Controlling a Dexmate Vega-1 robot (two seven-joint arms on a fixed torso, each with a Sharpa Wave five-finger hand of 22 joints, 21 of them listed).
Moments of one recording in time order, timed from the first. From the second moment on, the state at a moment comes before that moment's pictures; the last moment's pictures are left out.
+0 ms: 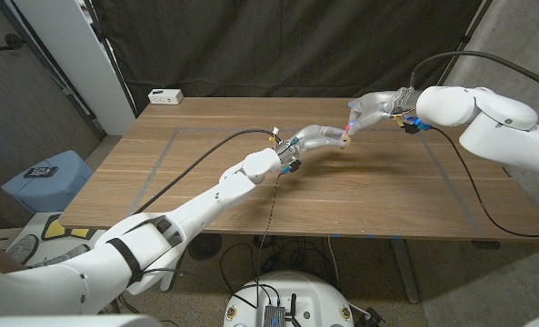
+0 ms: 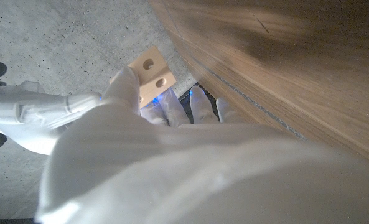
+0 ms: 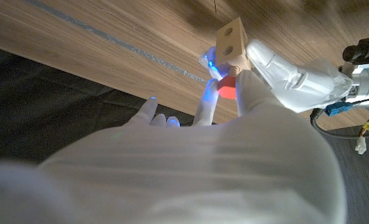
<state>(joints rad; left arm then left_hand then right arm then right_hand) 0.49 0.22 0.81 -1.06 -0.15 -0.37 -0.17 0.90 0.09 0.30 -0.15 0.20 0.78 -0.18 0.21 0.19 0.72 -0.21 0.22 0.50 0.42 -0.05 0.23 0.20 0.14 0.13 0.21 0.19 -0.65 -1.18 -0.48 -2.17 -0.22 -0.43 0.50 0.86 -0.05 0.41 -0.16 0.28 0.57 -0.05 0.76 0.36 0.03 0.09 0.21 0.20 -0.03 0.09 0.21 0.22 0.18 0.06 0.19 0.17</state>
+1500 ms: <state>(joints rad) 0.51 0.24 0.81 -1.10 -0.15 -0.36 -0.16 0.90 0.09 0.30 -0.15 0.20 0.78 -0.18 0.21 0.19 0.72 -0.21 0.22 0.50 0.42 -0.05 0.23 0.20 0.14 0.13 0.21 0.19 -0.67 -1.19 -0.50 -2.24 -0.28 -0.52 0.48 0.66 -0.07 0.35 -0.11 0.24 0.78 -0.06 0.93 0.43 0.19 0.07 0.24 0.20 0.06 0.06 0.24 0.22 0.21 0.05 0.20 0.17</state>
